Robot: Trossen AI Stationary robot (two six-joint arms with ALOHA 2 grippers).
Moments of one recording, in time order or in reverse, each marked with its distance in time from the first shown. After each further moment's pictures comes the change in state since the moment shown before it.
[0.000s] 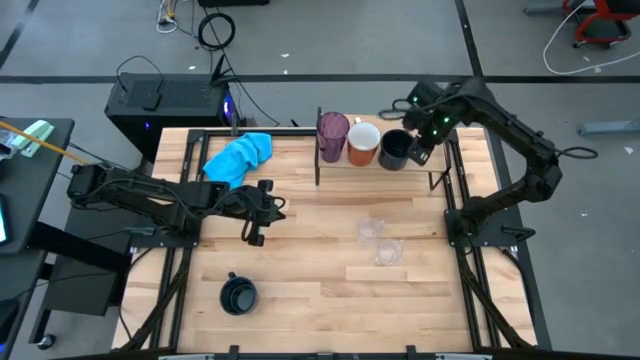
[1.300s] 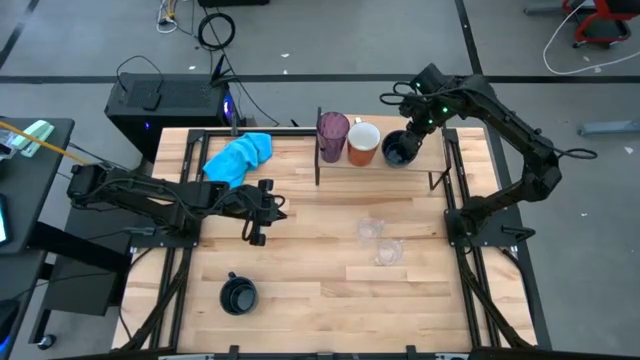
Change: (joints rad) left arm 0.000 0.000 0.000 0.025 0.000 -0.032; right arm -0.109 0.008 -0.029 0.225 -0.105 -0.091
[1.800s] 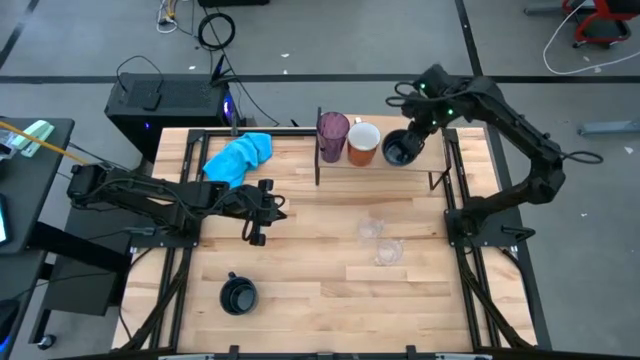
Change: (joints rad) left arm 0.000 0.000 0.000 0.001 0.000 -0.001; right arm 0.054 -0.037 0.044 -0.022 0.021 0.019
